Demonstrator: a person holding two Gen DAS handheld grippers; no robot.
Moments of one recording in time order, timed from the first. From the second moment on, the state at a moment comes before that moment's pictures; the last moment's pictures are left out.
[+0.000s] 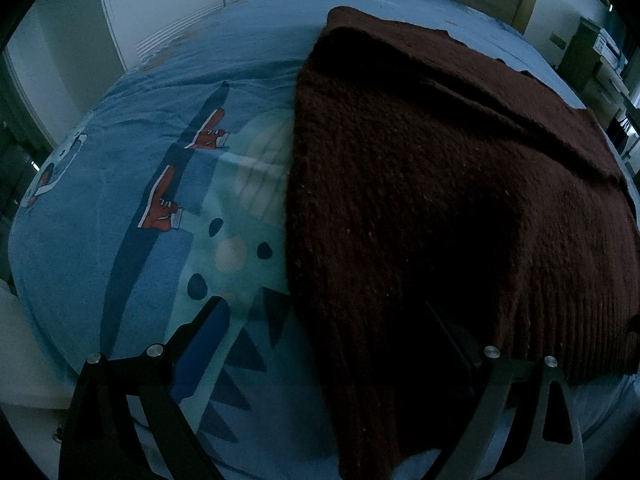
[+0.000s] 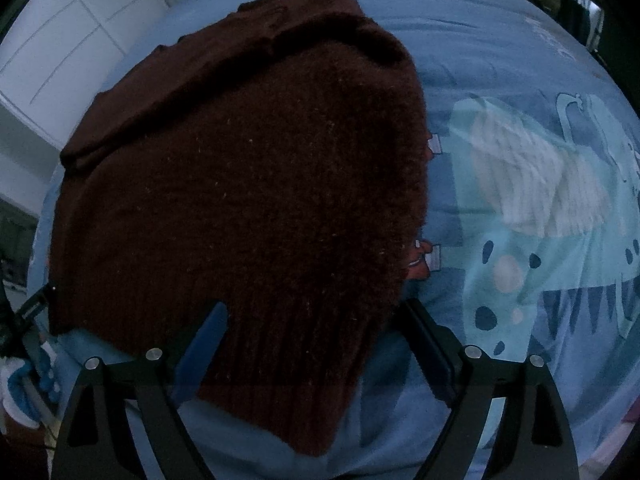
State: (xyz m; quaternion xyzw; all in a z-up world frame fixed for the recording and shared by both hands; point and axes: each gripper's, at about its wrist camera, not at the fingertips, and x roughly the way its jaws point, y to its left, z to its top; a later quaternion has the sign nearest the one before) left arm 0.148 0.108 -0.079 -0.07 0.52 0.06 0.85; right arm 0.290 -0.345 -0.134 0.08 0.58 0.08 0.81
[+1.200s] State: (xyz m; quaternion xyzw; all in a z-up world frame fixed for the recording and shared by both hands) left arm 0.149 0.129 -0.069 -0.23 0.52 -0.05 0.82; right arm 0.287 -0.355 -0.141 0.21 0.56 0.20 0.78
